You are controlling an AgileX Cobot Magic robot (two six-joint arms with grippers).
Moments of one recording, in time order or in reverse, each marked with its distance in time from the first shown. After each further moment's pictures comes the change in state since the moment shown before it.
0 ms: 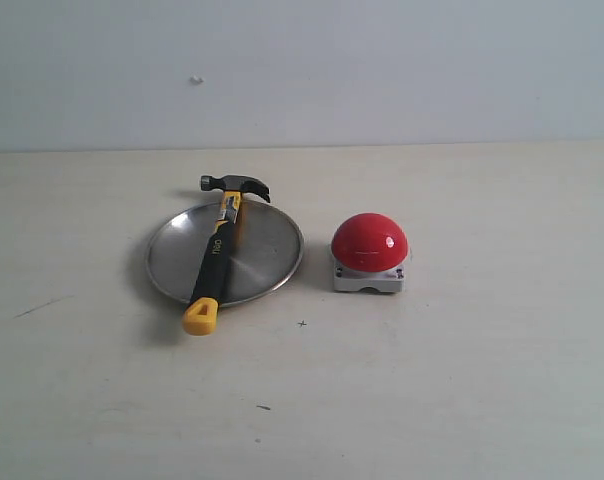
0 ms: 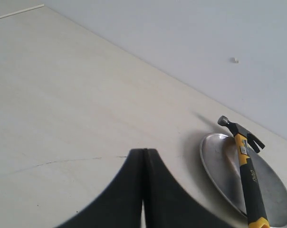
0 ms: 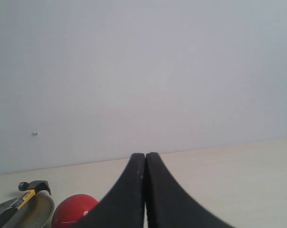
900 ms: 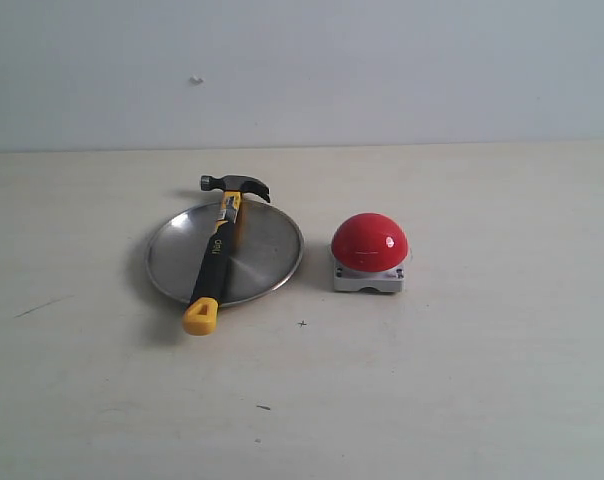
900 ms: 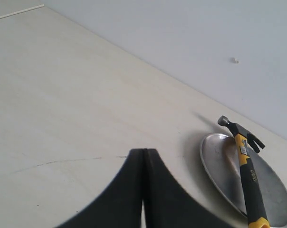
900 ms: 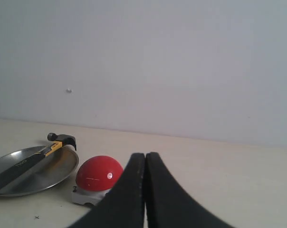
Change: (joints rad) left arm 0.000 0.000 0.000 0.000 0.000 0.000; right arm 0.000 0.000 0.000 -1.497 0.226 1.332
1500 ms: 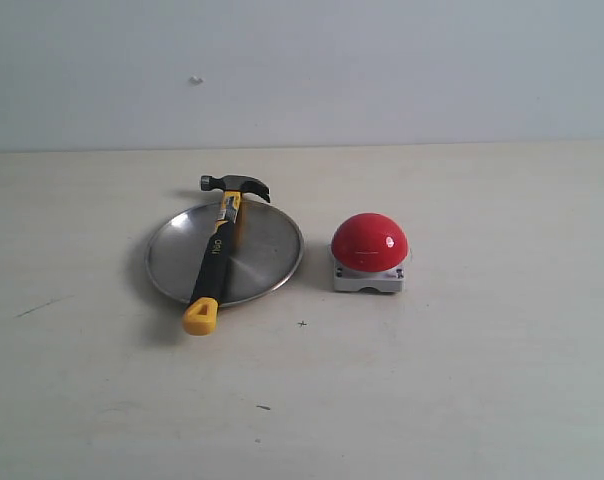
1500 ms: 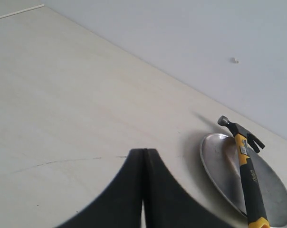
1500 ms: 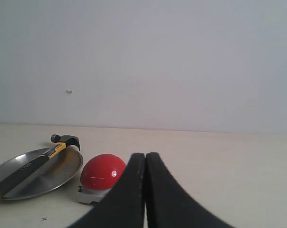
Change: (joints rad) left arm 0.000 0.000 0.000 0.000 0.000 0.000; right arm 0.000 0.000 0.000 -0.127 0.015 0.190
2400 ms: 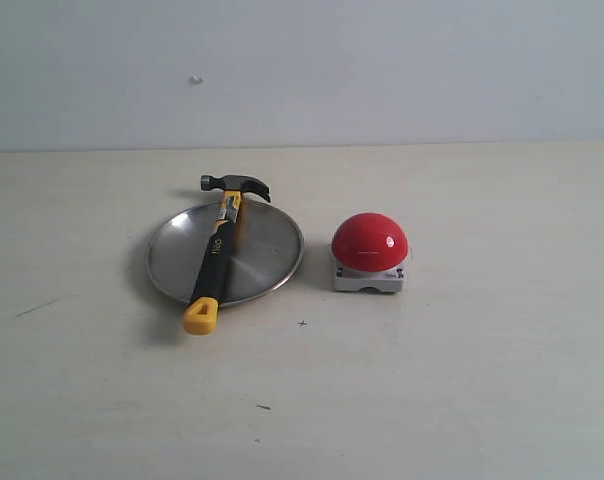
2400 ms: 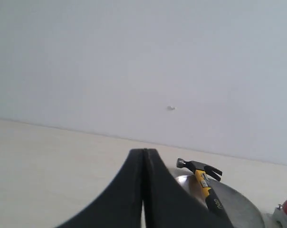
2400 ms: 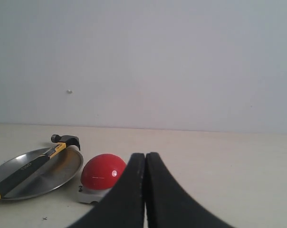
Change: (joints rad) left arm -0.141 -0.352 0.000 0.195 -0.001 0.036; right arm 0.000 0.000 0.000 0.000 0.000 0.004
